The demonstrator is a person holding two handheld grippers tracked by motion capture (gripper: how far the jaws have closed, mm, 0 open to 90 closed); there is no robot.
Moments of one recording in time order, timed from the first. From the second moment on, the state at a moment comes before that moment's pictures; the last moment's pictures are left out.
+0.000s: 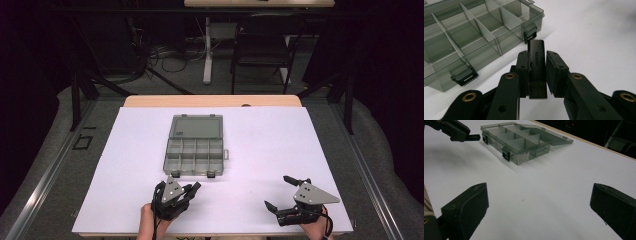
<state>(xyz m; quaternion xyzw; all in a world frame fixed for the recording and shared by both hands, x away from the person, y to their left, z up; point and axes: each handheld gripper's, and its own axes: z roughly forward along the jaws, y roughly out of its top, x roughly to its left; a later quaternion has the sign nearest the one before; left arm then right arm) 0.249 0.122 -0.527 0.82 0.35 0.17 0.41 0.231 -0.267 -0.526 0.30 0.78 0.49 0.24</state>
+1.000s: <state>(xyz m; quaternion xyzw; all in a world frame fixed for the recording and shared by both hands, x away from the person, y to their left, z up) 0.262 0.141 -0.510 0.80 0.37 0.20 0.43 0.232 -0.267 -0.527 0.29 0.78 0.49 0.24</state>
